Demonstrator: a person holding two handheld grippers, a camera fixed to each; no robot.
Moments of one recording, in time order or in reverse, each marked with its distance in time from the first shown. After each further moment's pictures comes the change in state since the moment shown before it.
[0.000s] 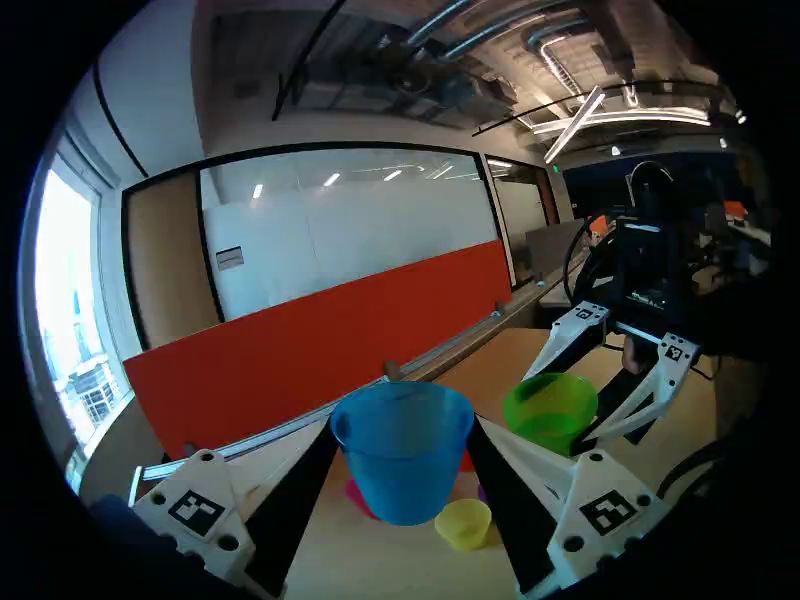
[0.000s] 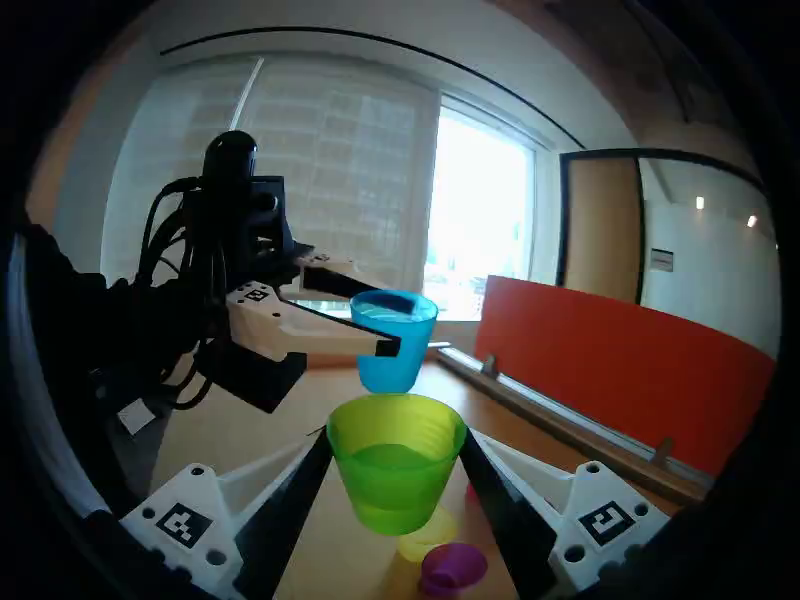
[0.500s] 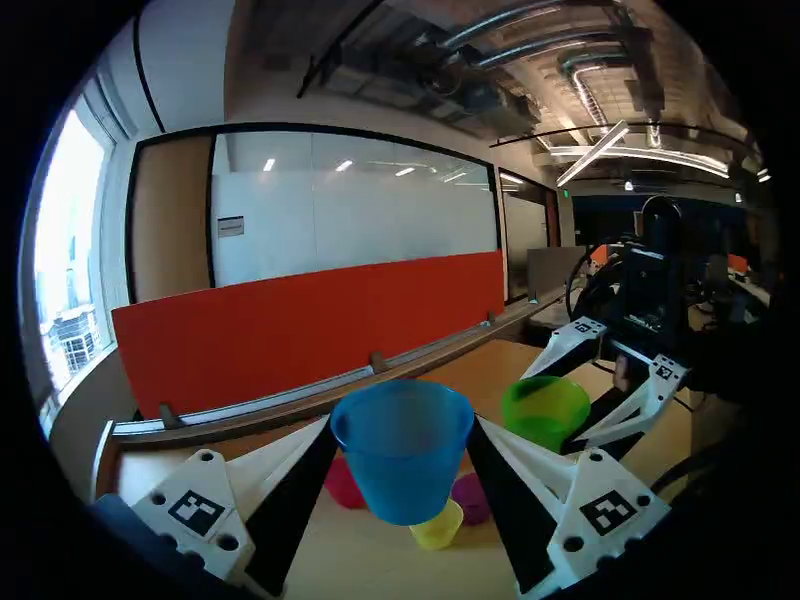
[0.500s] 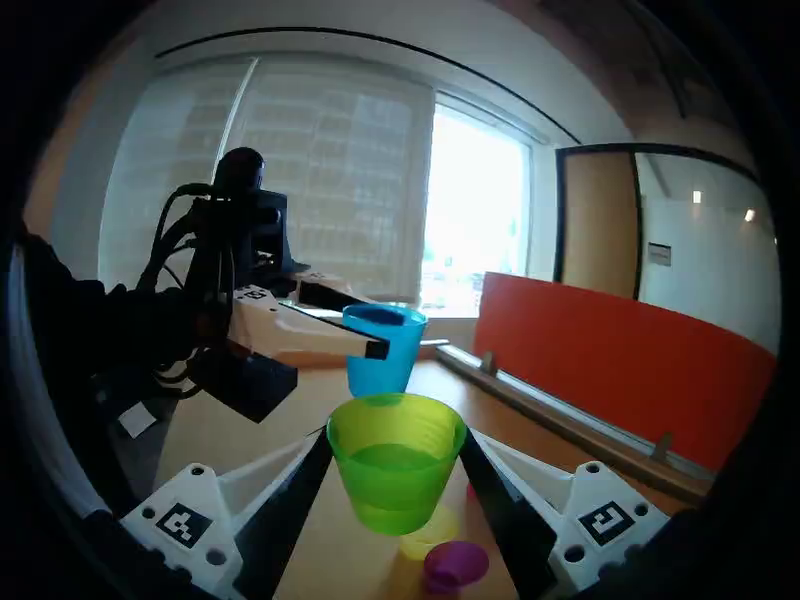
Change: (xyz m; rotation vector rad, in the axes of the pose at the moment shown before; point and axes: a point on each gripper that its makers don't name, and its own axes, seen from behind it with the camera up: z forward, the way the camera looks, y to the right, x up) left arm -0.016 -0.001 -0.004 -0.037 -0.020 -0.146; right arm 0.001 0.001 -0.002 -0.009 -0.016 0.020
